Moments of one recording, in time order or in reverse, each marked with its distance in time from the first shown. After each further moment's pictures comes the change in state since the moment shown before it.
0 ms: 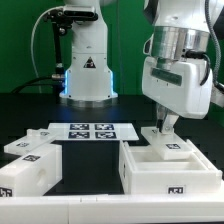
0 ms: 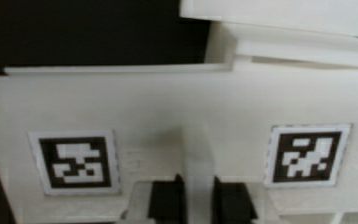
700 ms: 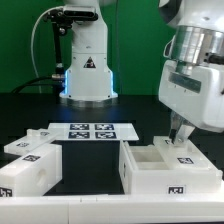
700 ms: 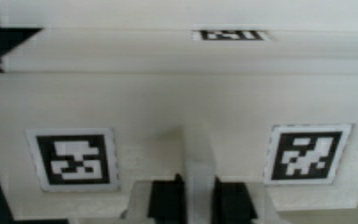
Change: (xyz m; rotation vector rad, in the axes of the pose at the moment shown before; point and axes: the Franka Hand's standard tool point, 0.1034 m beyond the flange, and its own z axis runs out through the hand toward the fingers) arm 0.001 -0.055 0.001 0.032 0.102 0.070
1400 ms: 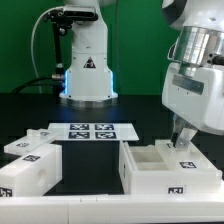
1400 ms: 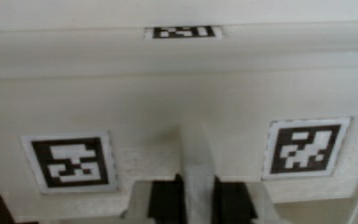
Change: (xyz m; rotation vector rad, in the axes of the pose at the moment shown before) arm -0.001 -0.012 0.002 0.006 0.019 0.041
